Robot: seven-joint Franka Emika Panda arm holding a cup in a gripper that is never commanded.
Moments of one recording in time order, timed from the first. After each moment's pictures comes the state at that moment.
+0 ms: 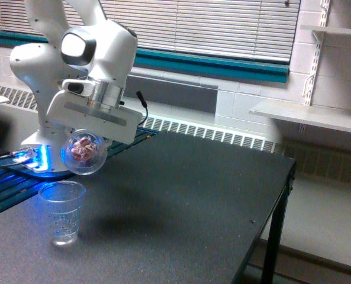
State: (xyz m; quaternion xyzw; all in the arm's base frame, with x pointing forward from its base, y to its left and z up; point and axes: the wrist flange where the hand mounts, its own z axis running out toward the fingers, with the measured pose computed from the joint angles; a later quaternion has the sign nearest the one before) arm 0.314 -0.194 0.290 0.64 -0.75 0.06 0.15
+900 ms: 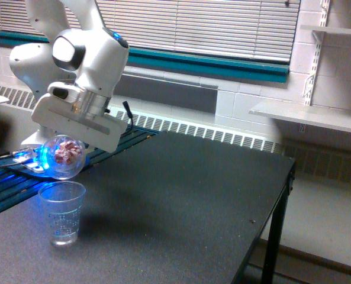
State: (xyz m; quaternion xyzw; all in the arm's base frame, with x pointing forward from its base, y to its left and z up) arm 0.288 -0.216 0.276 0.59 -0.78 0.01 0.19
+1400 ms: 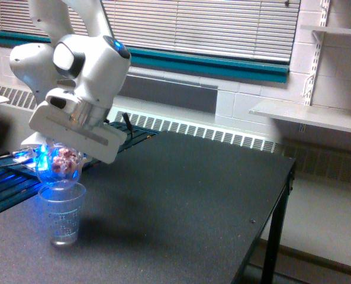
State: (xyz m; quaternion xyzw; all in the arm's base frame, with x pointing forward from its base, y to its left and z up) arm 0.308 -0.238 0.260 0.58 -0.79 -0.03 0.20
